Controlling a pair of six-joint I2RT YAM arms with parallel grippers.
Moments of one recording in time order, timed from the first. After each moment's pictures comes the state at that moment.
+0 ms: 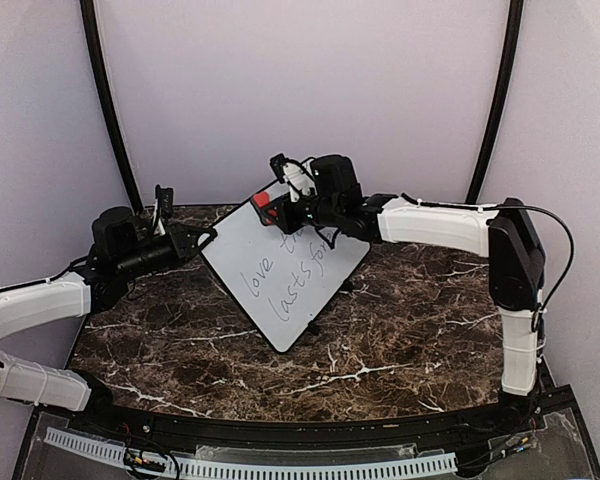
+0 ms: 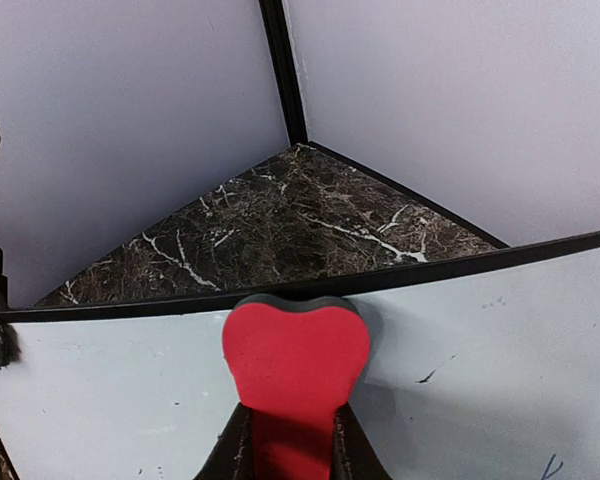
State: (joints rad) left arm -0.41 1.14 0.61 0.39 0.45 -0.74; right arm 0.83 2.05 1.70 0.03 -0.18 0.11
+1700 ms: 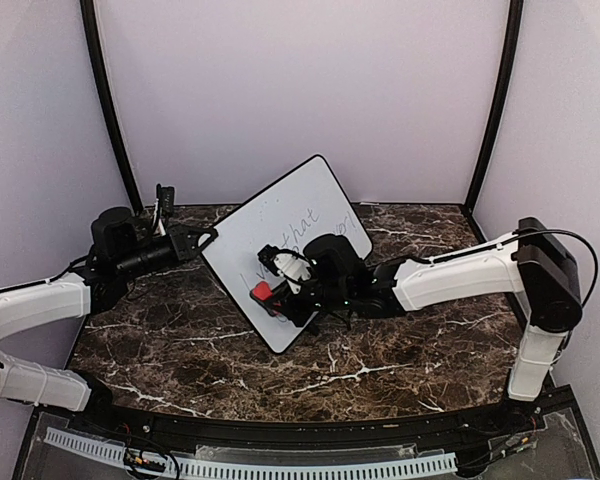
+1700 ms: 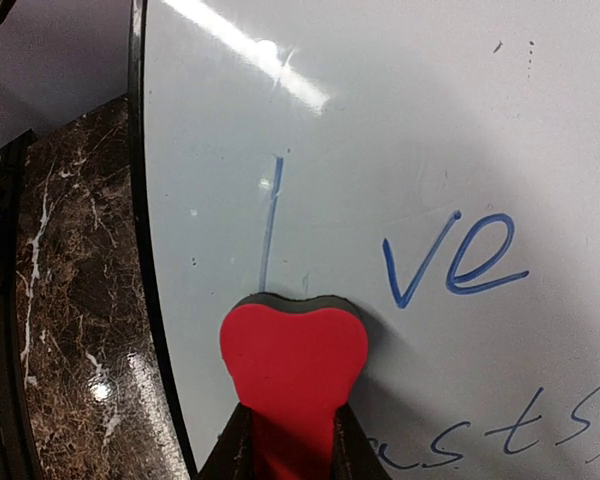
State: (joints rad) left arm -0.41 1.14 0.61 0.40 0.47 -0.69; right arm 1.07 1.83 1.17 0.12 -0.07 0.03
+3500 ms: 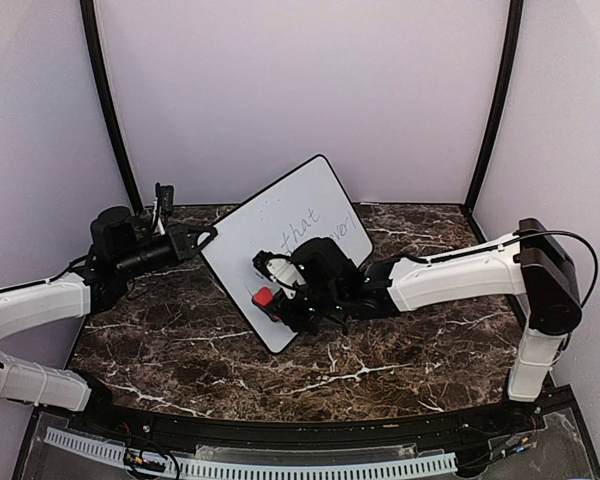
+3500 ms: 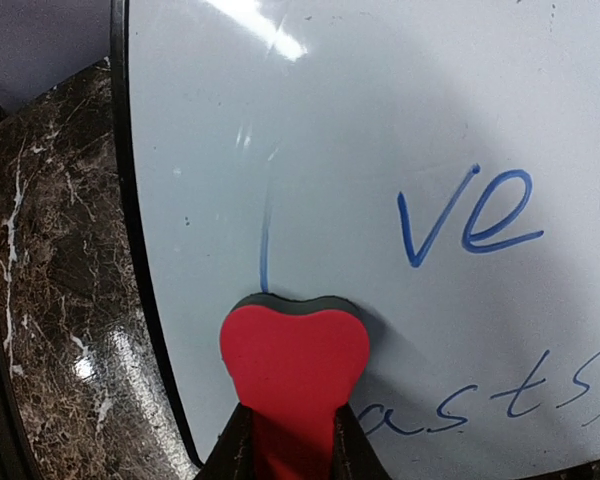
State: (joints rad) left arm -0.41 1.14 0.61 0.41 0.47 -0.69; right arm 1.12 1.84 1.23 -0.04 0.05 0.06
